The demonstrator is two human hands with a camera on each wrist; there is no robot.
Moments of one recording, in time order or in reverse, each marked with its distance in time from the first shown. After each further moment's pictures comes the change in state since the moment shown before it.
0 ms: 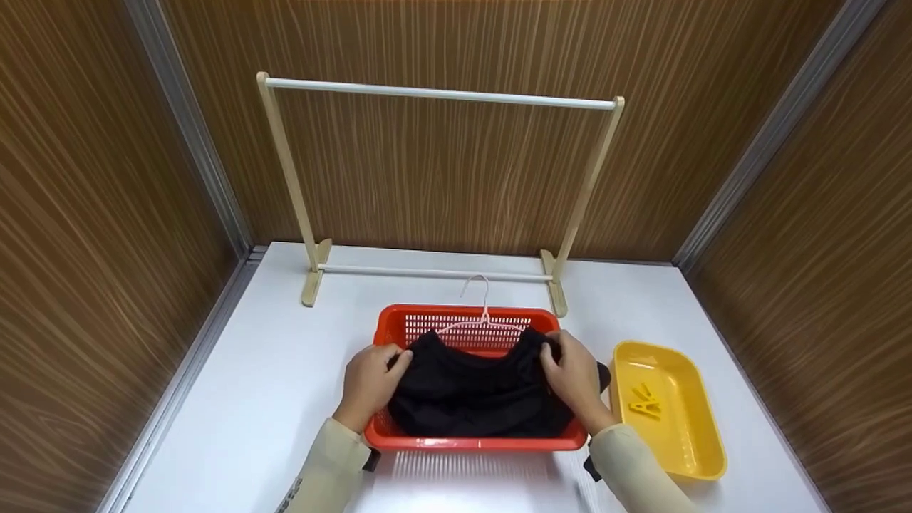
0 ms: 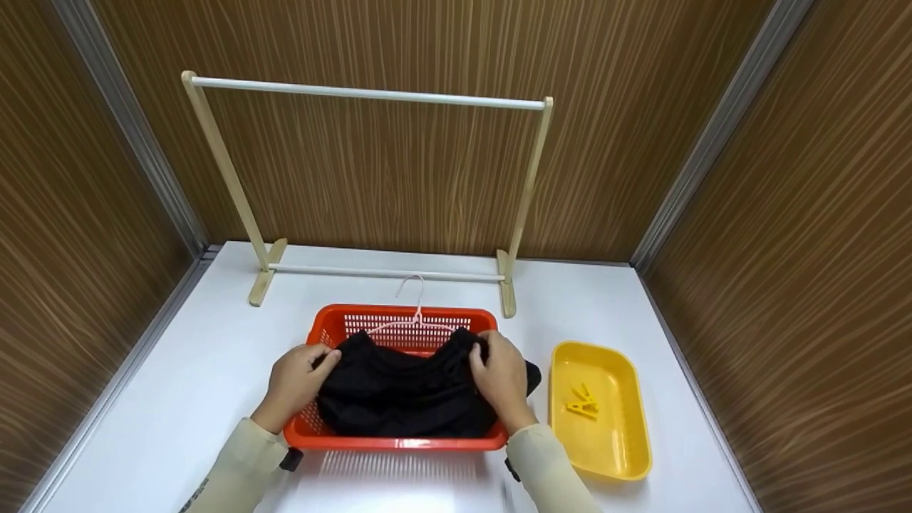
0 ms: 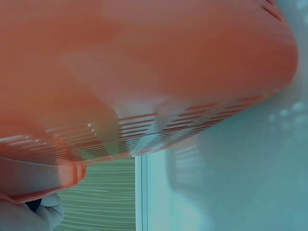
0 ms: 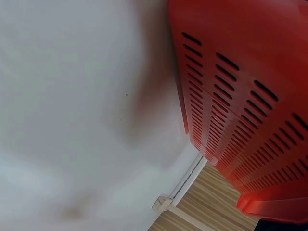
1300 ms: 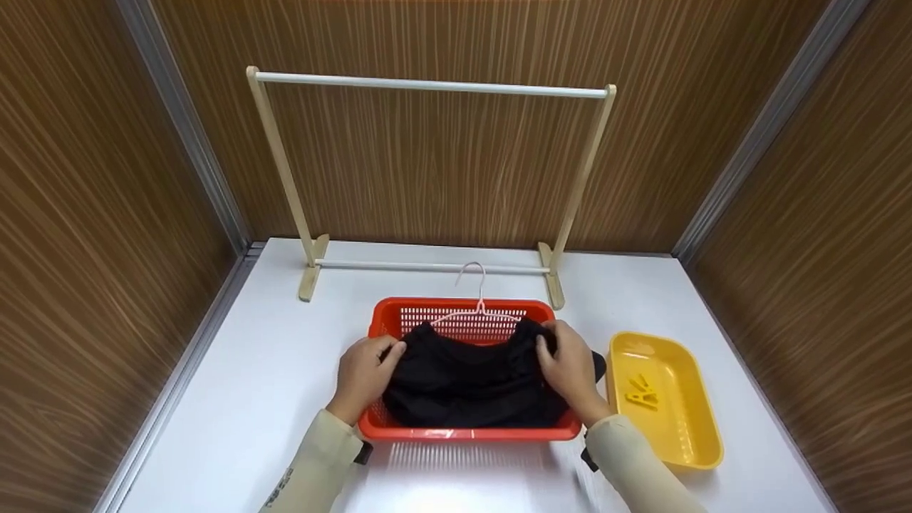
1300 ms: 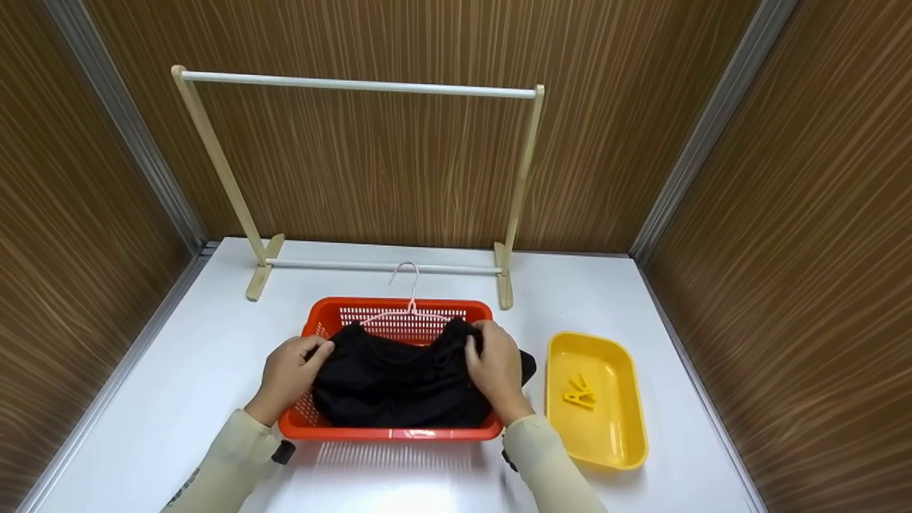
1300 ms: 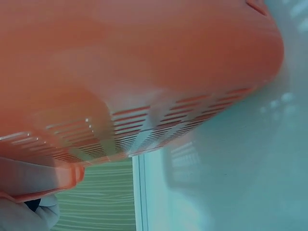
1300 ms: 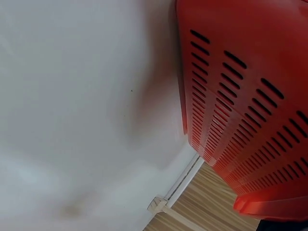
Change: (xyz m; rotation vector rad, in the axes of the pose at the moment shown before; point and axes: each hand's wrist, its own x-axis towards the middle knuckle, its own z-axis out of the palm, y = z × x) left_hand 0.000 -0.002 0.000 -0.029 0.033 0.044; right_hand -0.002 0.004 -0.001 0.046 0.059 -0.147
